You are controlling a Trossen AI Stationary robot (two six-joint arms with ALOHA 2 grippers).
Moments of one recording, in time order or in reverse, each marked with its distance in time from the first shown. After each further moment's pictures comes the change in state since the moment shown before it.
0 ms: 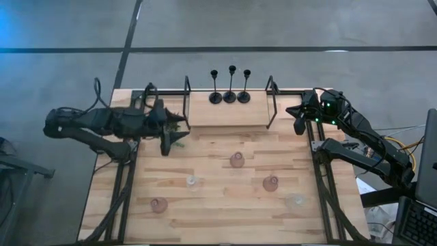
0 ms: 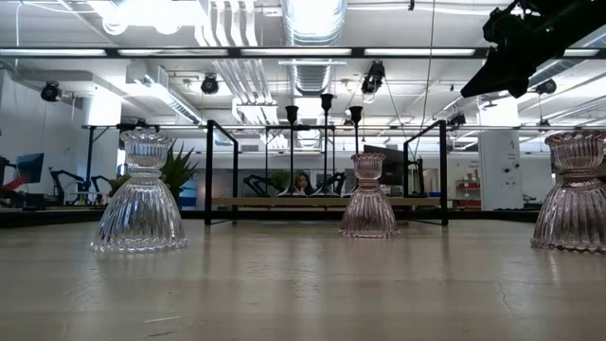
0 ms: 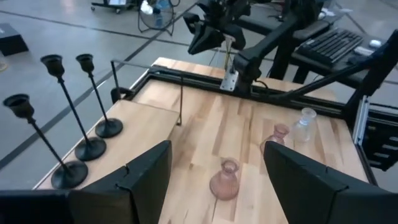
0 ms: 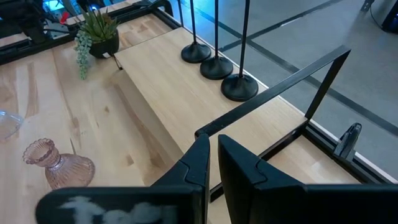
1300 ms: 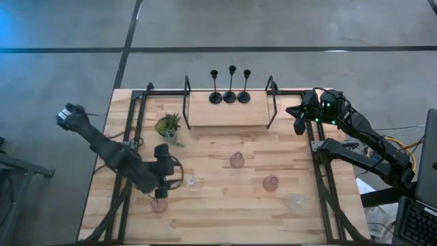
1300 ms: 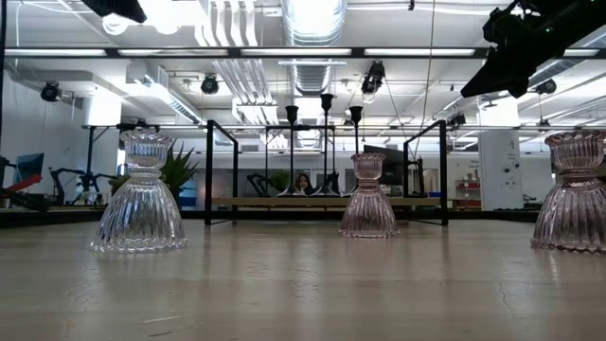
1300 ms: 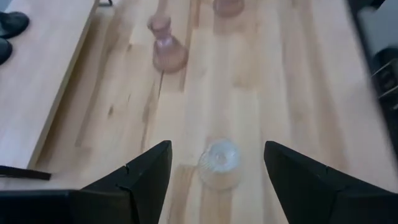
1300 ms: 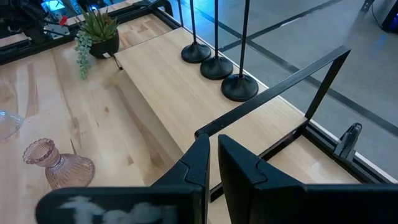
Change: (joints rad) left arm -0.481 0.177 -0.158 -0.226 -0.133 -0.296; right arm 0.000 0.000 0.000 0.000 0.000 0.000
